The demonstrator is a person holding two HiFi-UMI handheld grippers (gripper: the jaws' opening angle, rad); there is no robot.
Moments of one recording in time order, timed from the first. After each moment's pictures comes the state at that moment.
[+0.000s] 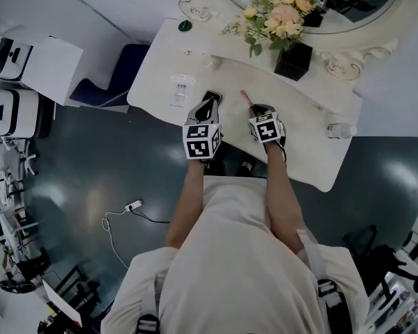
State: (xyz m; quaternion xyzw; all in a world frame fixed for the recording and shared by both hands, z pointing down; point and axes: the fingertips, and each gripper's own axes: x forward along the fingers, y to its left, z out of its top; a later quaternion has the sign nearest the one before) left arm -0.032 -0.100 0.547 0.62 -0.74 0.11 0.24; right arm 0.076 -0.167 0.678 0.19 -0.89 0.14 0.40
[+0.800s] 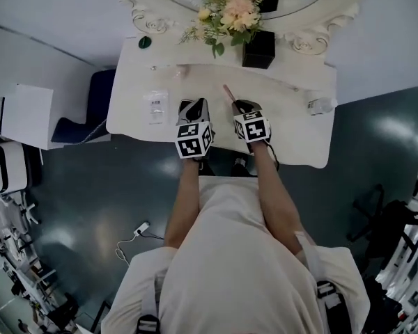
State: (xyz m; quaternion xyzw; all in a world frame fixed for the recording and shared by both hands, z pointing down) left arm -0.003 -0.143 0.559 0.68 -0.68 0.10 0.26; right arm 0.096 -0.179 0.640 0.30 -0.87 0.22 0.32
